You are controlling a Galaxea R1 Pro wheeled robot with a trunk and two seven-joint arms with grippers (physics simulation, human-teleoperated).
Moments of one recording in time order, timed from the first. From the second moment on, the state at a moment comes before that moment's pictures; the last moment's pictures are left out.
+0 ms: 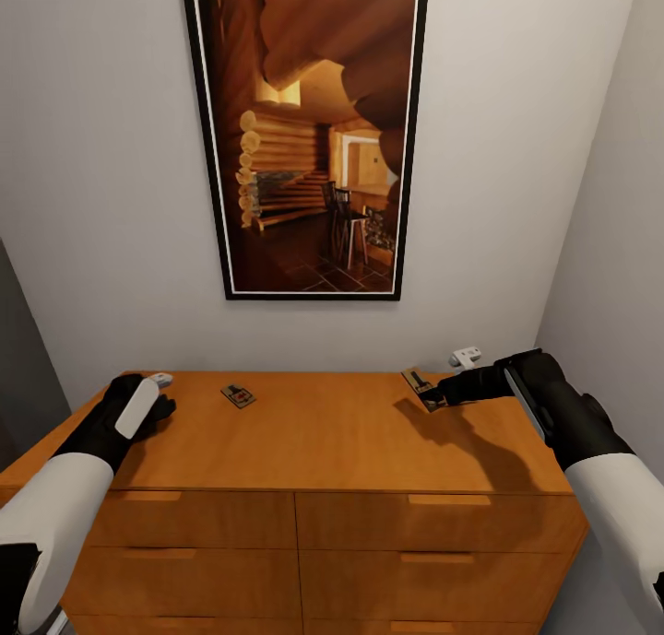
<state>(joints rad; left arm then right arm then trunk) -0.92 0.23 -0.01 -0.71 0.60 0.76 0.65 -0.90 -0.29 0.18 -1.03 0.10 0.94 0.79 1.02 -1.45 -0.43</state>
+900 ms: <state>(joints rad) -0.92 0.22 -0.01 -0.71 0.61 0.75 0.63 -0.90 -0.29 0.18 -1.03 0.10 0.94 0.79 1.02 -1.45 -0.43</state>
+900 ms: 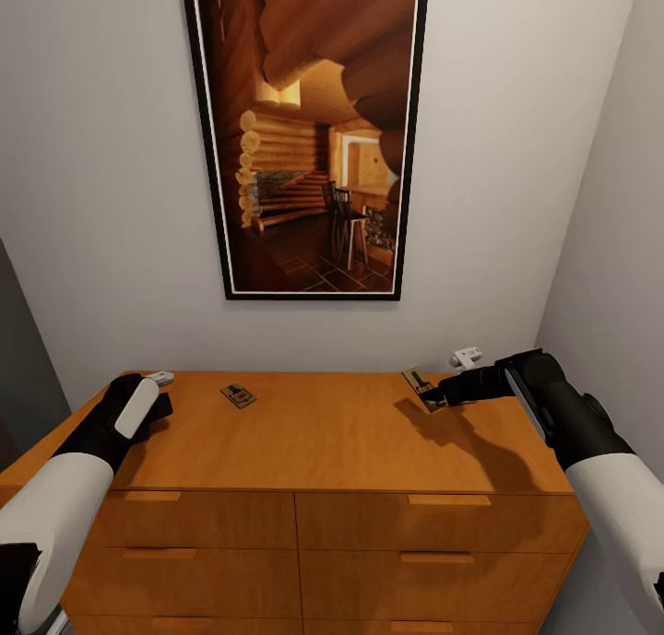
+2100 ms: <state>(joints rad) -0.92 0.22 -0.01 -0.97 0.62 0.93 0.64 -0.90 -0.29 0.18 -1.03 0.10 0.94 0.80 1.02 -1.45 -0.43</state>
